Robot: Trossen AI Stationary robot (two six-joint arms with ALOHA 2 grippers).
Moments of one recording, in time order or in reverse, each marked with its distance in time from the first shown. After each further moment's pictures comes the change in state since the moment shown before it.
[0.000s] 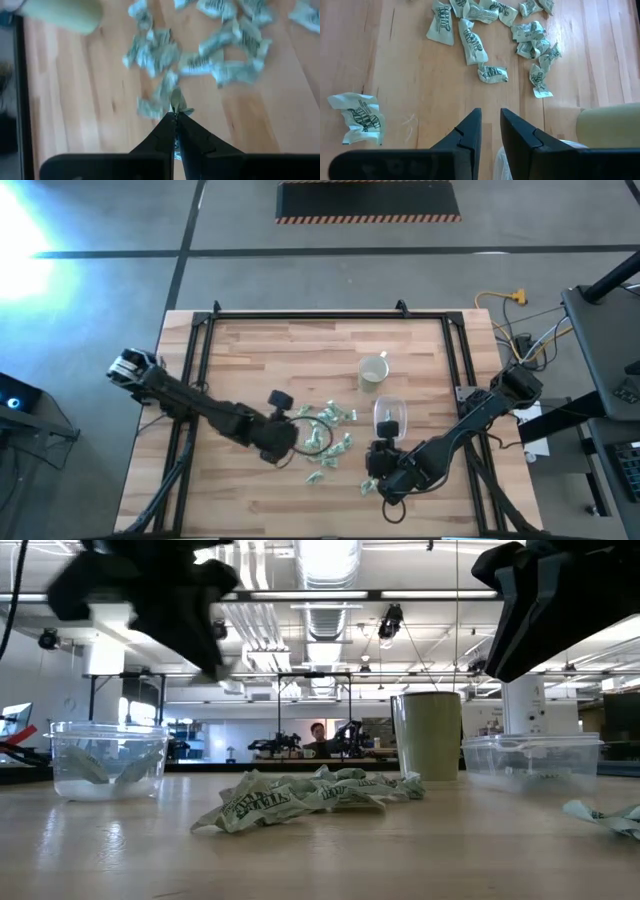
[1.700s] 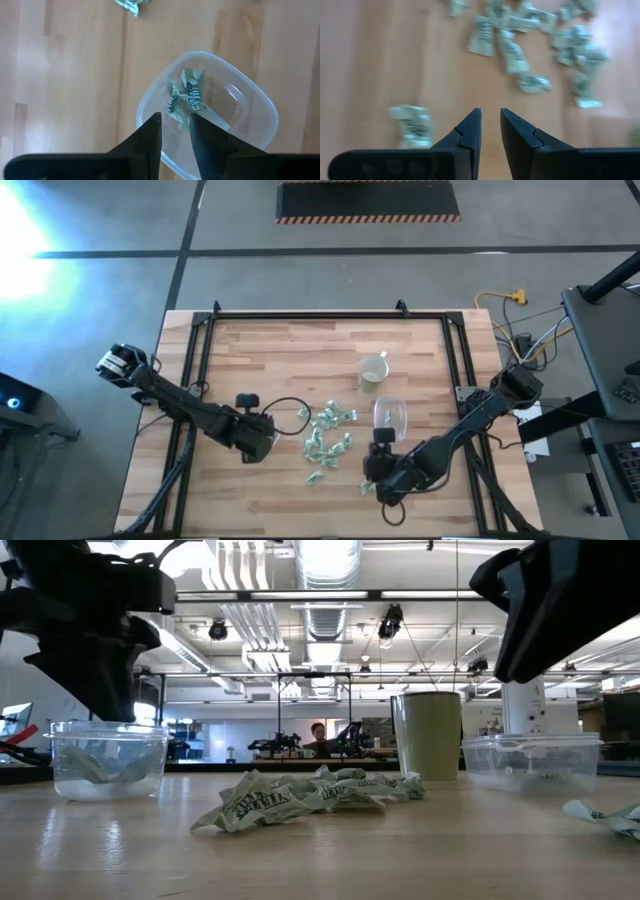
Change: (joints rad) left arm -0.046 -0.095 -0.187 -0.143 0.141 -0.521; right arm 0.001 0.000 -0.020 0.142 -0.137 0.009
